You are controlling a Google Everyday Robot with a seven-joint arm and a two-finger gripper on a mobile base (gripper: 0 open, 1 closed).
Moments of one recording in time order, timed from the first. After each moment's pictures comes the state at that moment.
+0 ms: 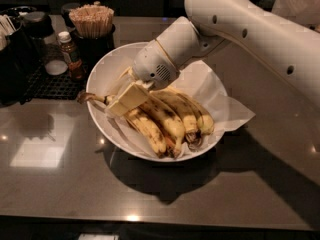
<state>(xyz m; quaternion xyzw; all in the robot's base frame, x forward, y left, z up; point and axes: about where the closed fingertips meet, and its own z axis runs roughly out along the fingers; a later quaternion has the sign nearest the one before) 0.475 0.098 0.898 -0.66 0.59 0.40 0.22</state>
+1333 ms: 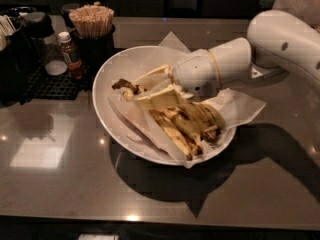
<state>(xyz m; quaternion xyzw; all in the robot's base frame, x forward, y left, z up) 0.464 0.038 0.926 -0.60 0.55 0.44 0.38</state>
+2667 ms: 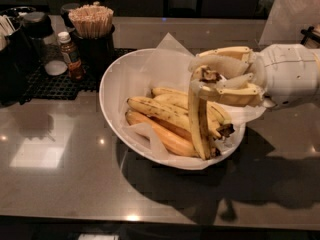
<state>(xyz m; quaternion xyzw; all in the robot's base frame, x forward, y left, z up) 0.405 -0.062 1.014 -0.60 0.39 0.40 0.58</state>
